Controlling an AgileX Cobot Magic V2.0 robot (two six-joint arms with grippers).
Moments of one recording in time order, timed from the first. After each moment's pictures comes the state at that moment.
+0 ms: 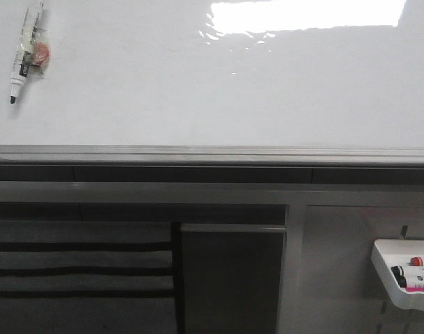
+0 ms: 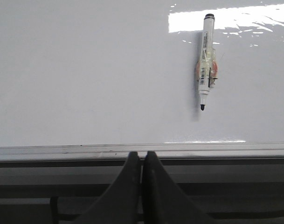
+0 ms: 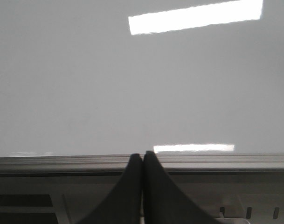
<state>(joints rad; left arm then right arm) -0.05 -0.01 0.00 0.04 0.09 -0.03 0.00 -0.01 0.01 0.06 0.03 -0.02</state>
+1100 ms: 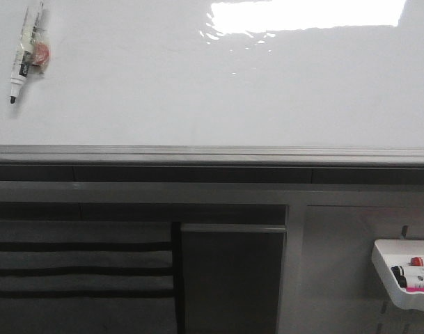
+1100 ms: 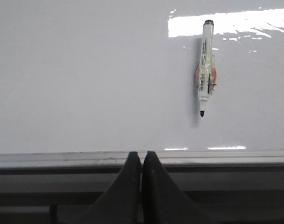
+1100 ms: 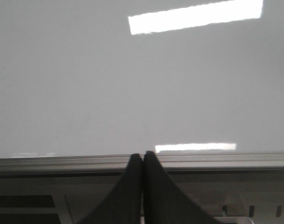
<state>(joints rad) -0.05 -0.01 0.00 0.04 0.06 -0.03 0.00 -0.01 0.01 0.08 0.03 -0.02</state>
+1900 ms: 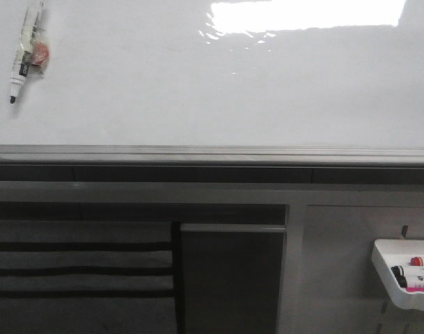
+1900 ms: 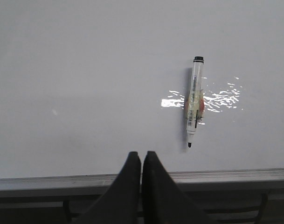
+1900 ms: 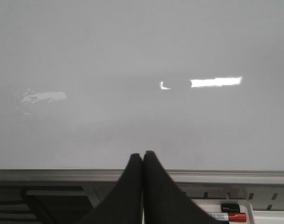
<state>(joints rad) -0.05 0.42 -0.67 -0.02 0.59 0.04 0.00 0.46 -0.63 0.12 0.52 -0.02</state>
